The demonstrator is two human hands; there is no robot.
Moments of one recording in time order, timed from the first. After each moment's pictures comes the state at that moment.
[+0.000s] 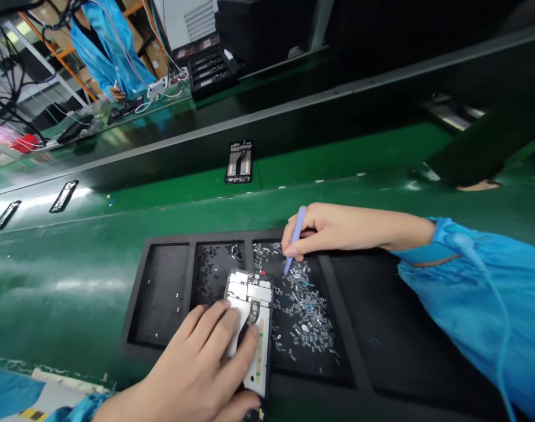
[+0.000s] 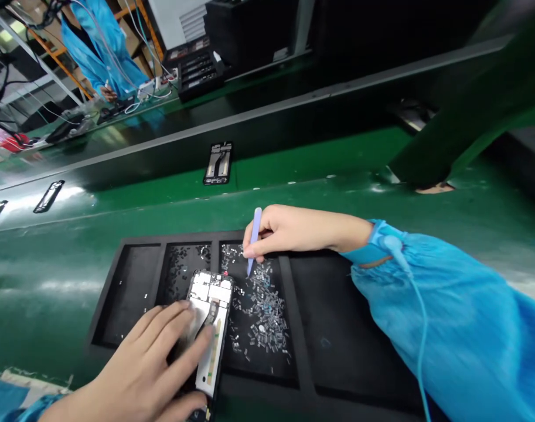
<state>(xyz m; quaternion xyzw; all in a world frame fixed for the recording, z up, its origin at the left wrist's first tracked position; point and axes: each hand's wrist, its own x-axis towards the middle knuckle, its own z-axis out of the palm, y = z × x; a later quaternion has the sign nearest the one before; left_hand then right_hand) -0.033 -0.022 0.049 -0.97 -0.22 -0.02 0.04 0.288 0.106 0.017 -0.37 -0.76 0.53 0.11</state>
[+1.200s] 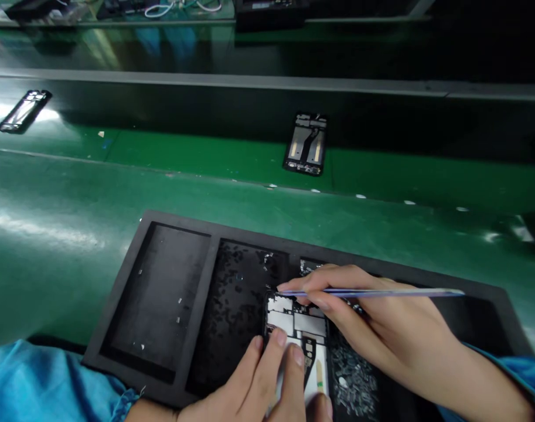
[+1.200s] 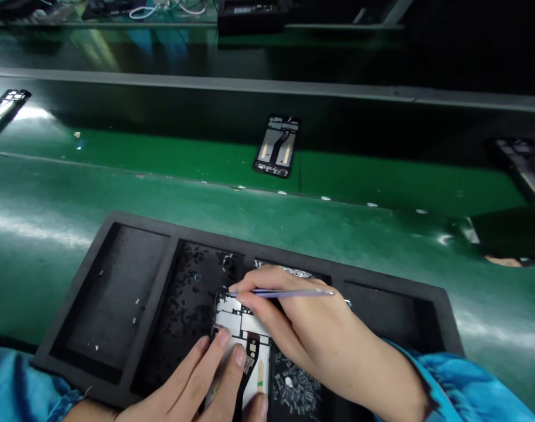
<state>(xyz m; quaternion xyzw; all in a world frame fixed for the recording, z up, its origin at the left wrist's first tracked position) -0.012 -0.035 -0.009 -0.96 -0.22 -0.11 0.11 0.212 0.053 0.023 -0.43 -0.82 0.24 0.29</state>
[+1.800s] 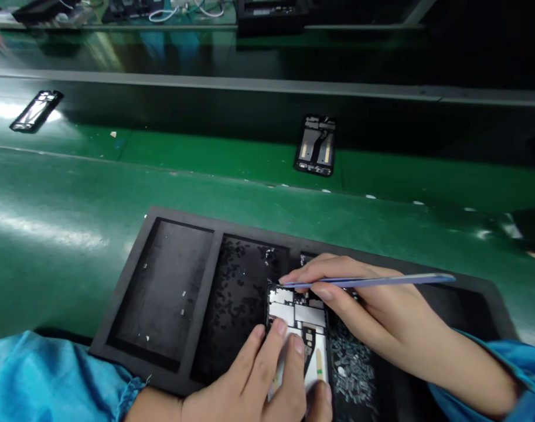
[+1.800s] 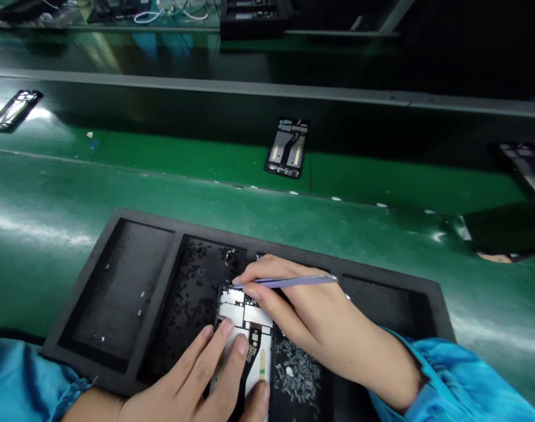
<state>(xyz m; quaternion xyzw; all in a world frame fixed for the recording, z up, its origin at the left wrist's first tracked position) -0.012 -0.036 -0.007 -0.96 -0.22 -0.13 0.09 0.216 0.056 0.020 -0.43 -0.80 0.31 0.28</state>
